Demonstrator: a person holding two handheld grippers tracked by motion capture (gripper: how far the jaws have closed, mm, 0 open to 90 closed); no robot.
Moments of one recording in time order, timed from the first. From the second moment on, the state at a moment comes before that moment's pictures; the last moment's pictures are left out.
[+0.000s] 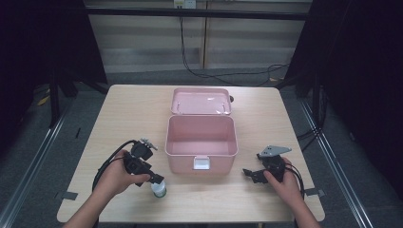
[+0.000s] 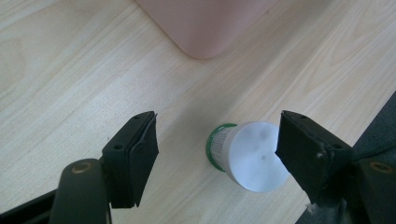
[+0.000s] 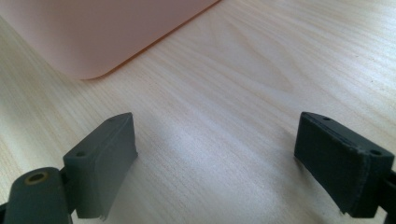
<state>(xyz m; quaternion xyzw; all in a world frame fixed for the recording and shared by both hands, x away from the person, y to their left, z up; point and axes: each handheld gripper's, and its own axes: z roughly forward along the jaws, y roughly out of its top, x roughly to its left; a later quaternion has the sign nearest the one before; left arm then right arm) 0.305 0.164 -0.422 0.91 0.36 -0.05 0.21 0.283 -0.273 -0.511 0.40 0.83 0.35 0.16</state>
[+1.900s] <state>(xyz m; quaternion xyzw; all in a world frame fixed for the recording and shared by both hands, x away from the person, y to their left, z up) 0.299 0.161 -0.438 0.91 0.36 -0.08 0.20 0.284 -0.273 -0.512 0.40 0.83 0.36 0.16</state>
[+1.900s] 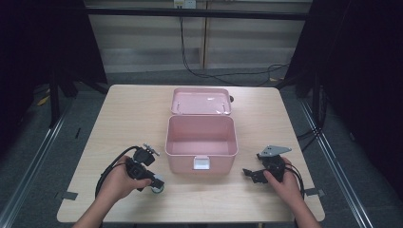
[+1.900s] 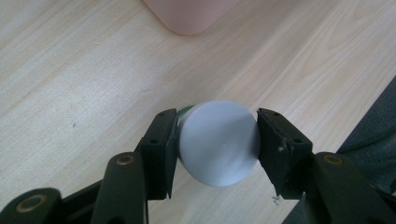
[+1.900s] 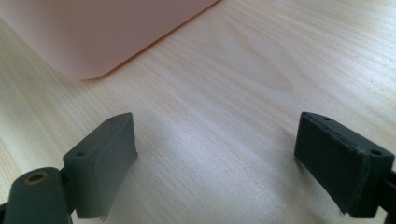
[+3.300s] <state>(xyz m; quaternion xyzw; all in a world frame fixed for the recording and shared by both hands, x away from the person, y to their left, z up) 0.317 0.168 -0.375 0.91 0.37 -0.08 0.17 0.284 -0.272 -0.512 0.40 0.83 0.36 0.16</state>
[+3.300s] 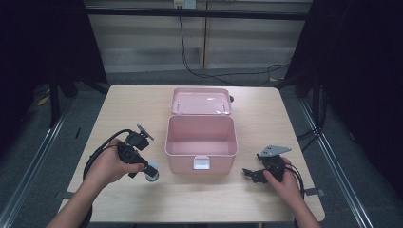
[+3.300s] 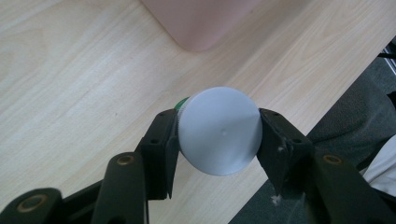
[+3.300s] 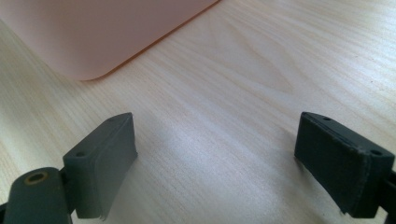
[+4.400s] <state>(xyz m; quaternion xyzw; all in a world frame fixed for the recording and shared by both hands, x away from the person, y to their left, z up) 0.343 0.165 -0.338 0.91 0.38 -0.08 0.16 0.284 -0.272 -0.512 0.40 0.83 0.36 0.16</state>
